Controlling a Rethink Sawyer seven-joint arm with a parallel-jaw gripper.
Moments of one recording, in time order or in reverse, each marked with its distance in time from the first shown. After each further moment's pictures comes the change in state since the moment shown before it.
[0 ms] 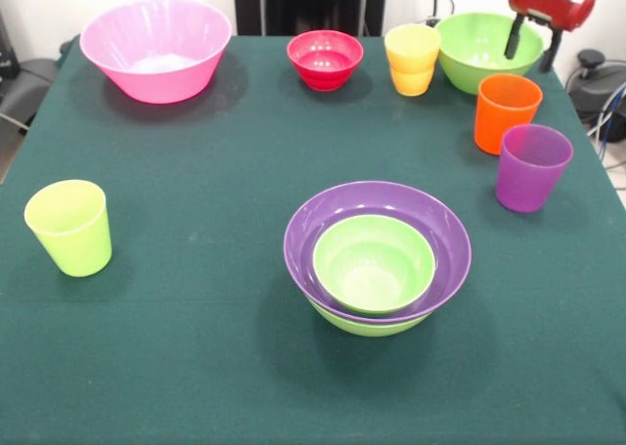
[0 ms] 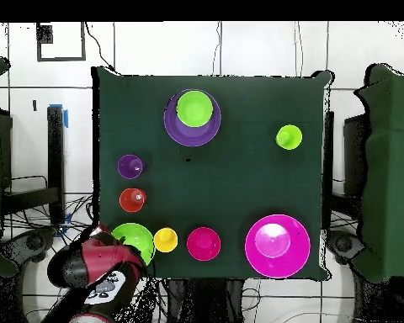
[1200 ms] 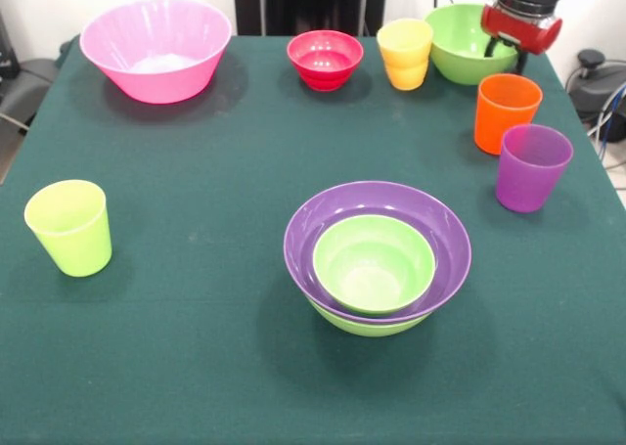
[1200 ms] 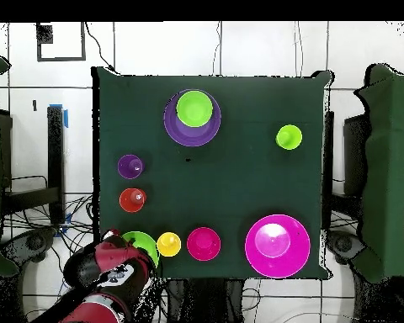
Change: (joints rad) arm -0.015 0.111 0.000 0.000 -0.026 -0.097 0.000
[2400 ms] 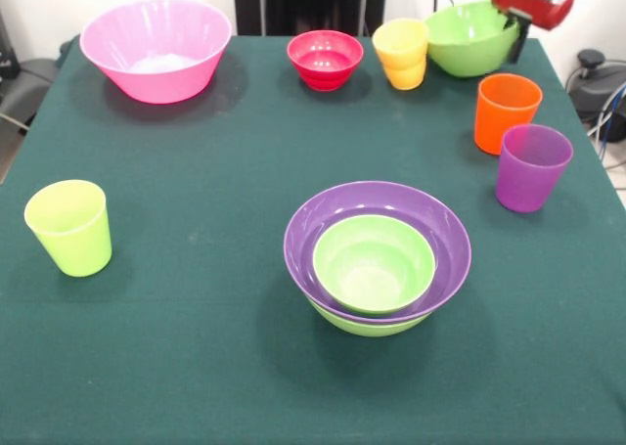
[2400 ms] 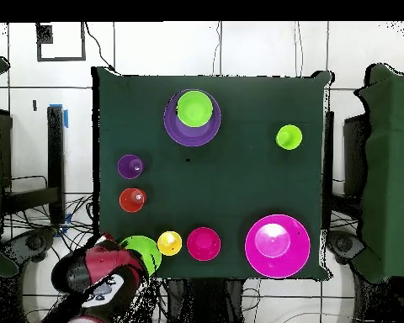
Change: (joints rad) arm 0.045 -0.097 -0.032 0.011 -0.018 0.142 0.000
